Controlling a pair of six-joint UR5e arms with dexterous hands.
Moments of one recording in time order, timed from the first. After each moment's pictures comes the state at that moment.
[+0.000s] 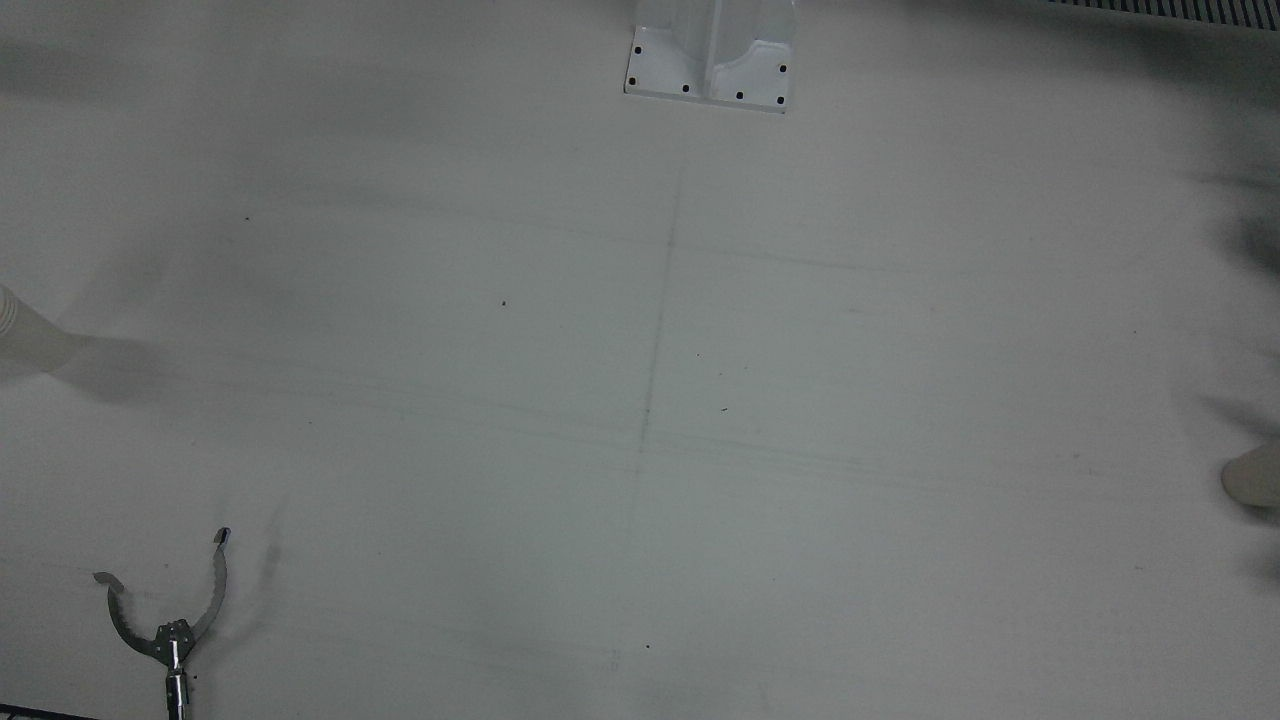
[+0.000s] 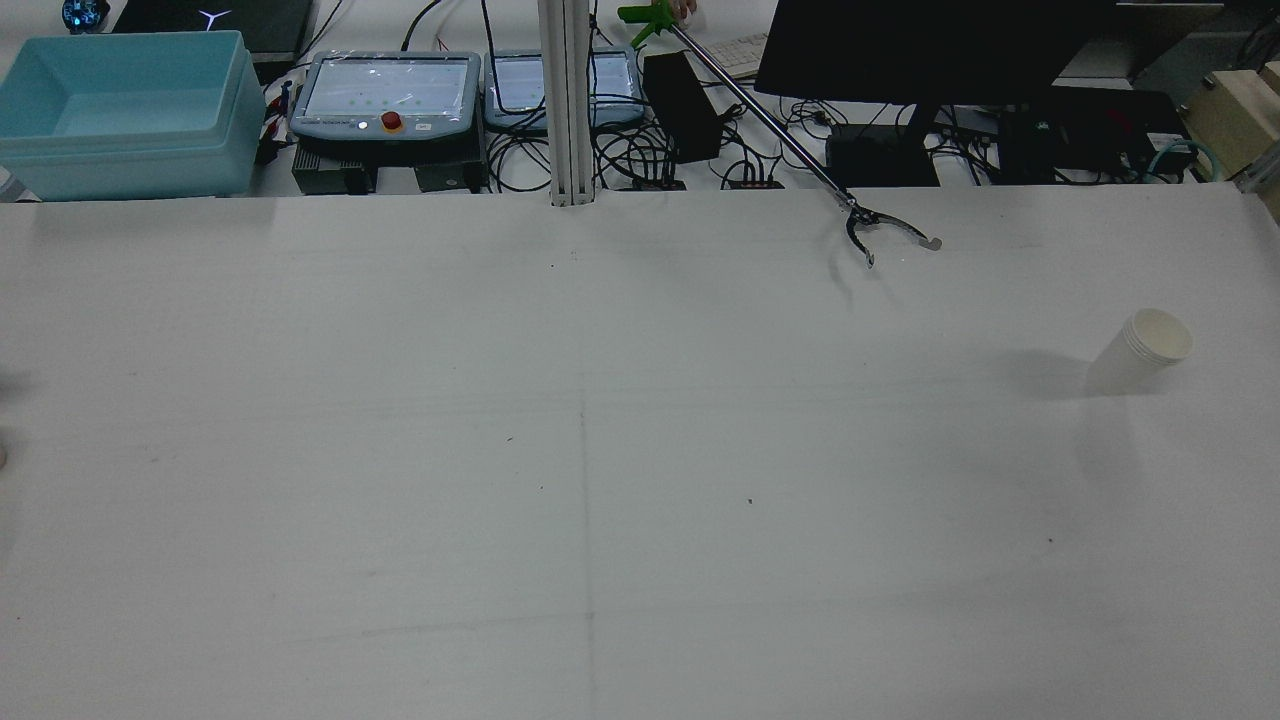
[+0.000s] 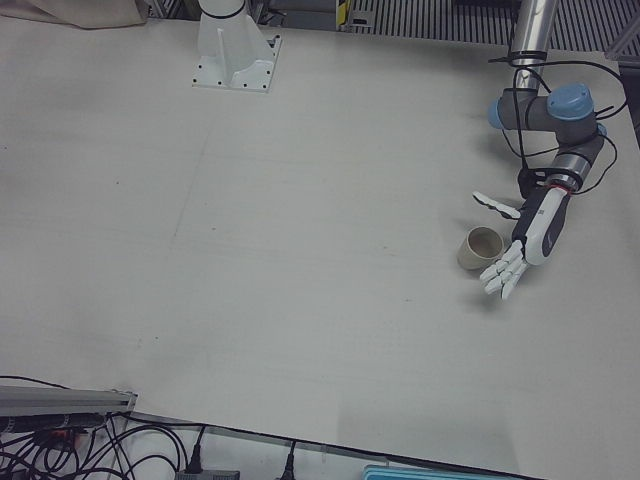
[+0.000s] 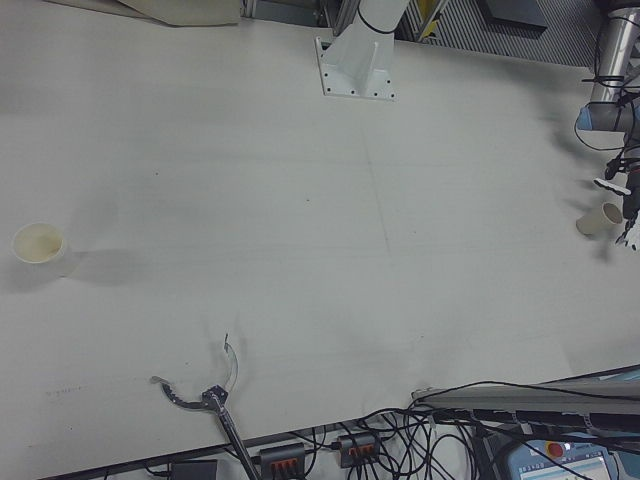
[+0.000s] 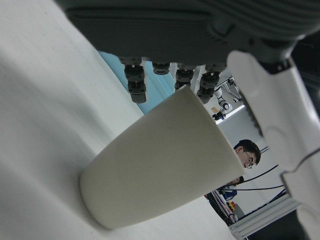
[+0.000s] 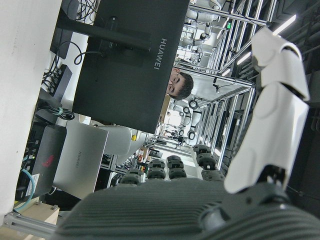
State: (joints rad) left arm -1.05 -1.40 -1.25 -0.73 1.44 0.67; right arm 1.55 -1.89 1.90 -3.17 -1.57 -0.22
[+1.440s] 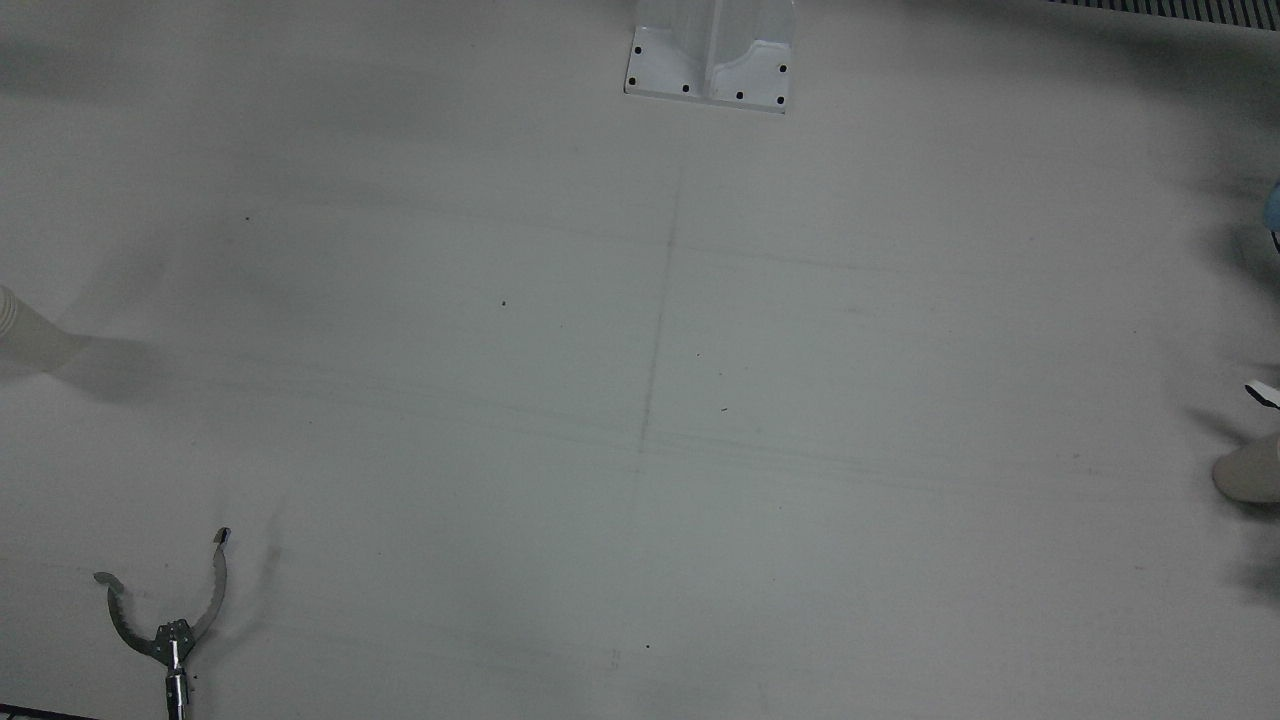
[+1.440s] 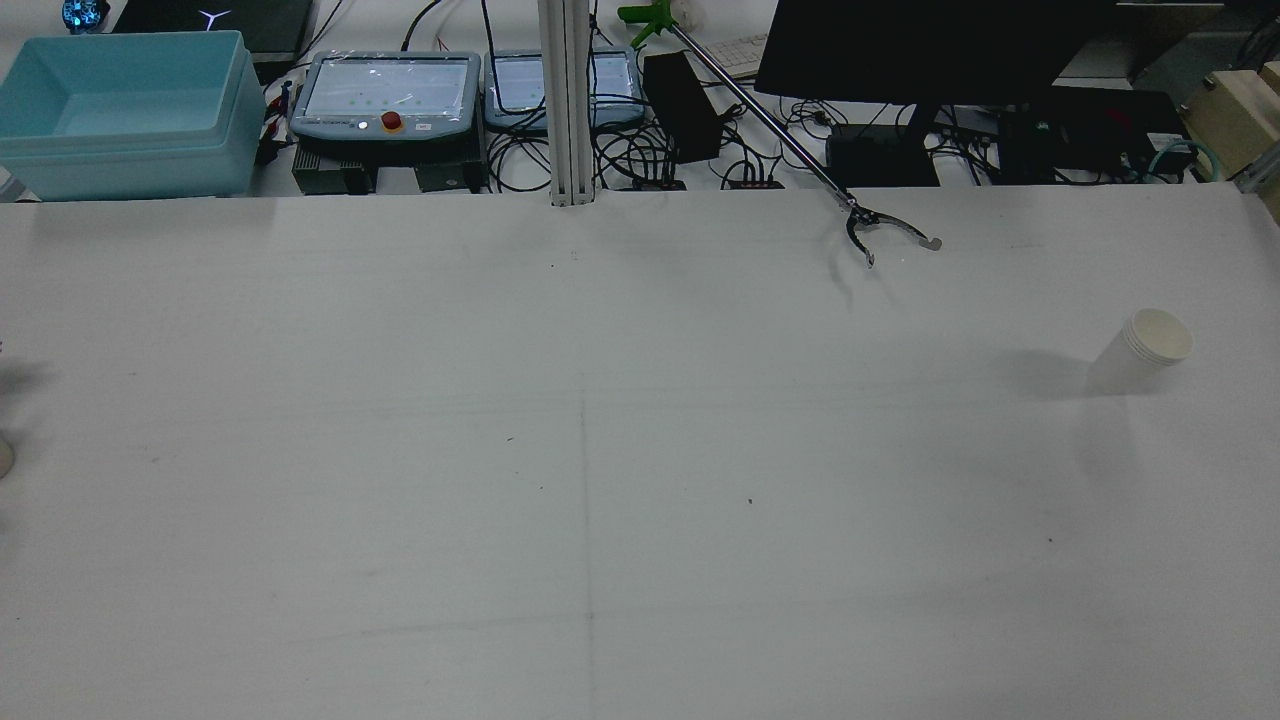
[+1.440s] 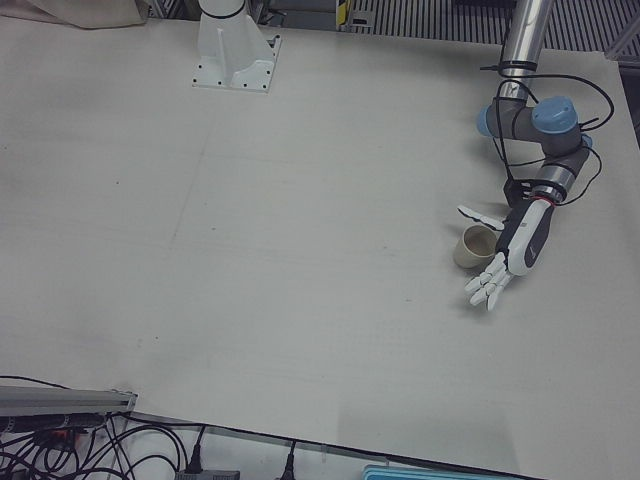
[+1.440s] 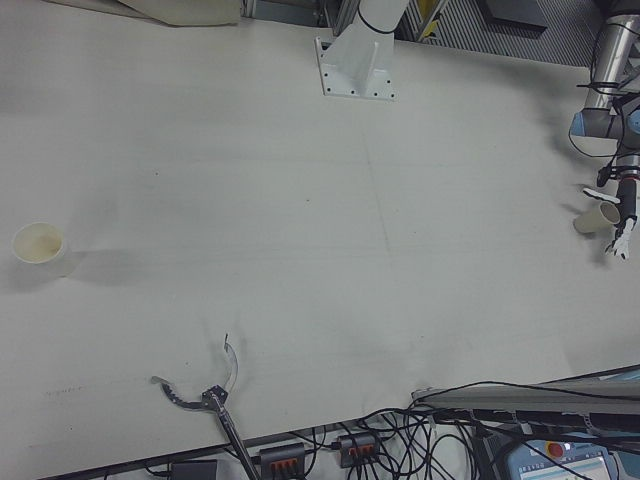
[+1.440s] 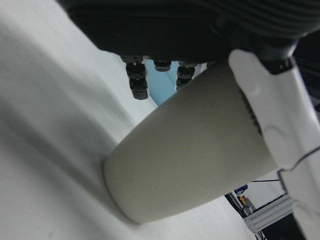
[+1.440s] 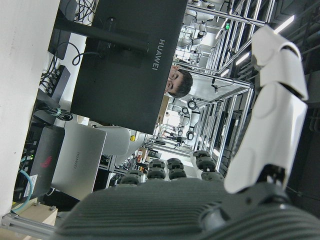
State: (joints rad) left arm -1.00 -1.45 -1.22 -0.67 1.42 0.69; right arm 1.56 -1.90 1.90 -3.17 -1.57 -0.22
